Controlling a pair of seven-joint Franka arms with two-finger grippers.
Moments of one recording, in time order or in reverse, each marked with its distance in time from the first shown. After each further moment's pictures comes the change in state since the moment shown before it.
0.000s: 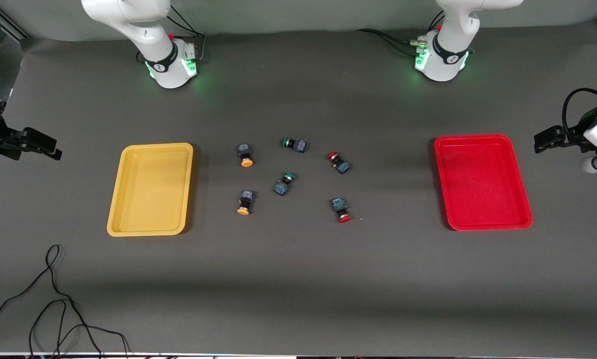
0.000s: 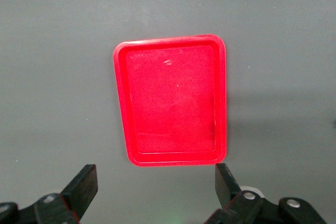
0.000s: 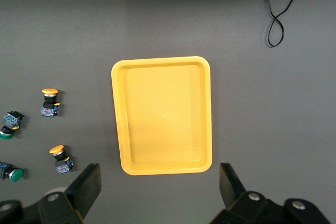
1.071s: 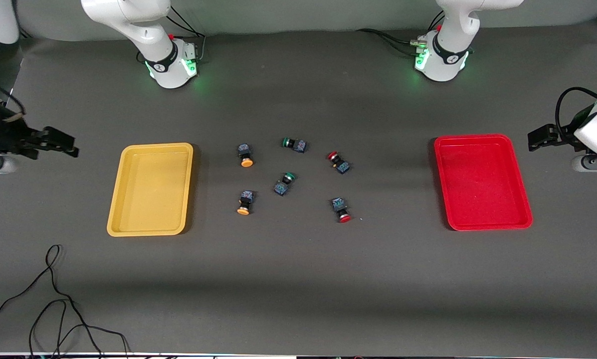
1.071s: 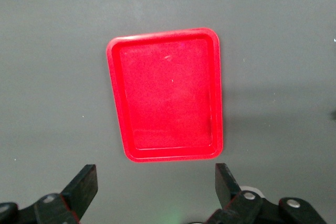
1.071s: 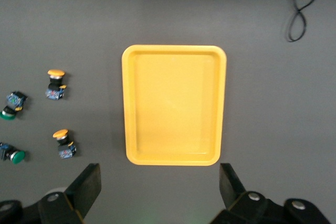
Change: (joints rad) left arm -0.009 0.000 -0.015 0.000 0.000 -0.035 0.001; right arm 0.073 -0.018 0.006 -0.067 0.002 -0.003 0.004
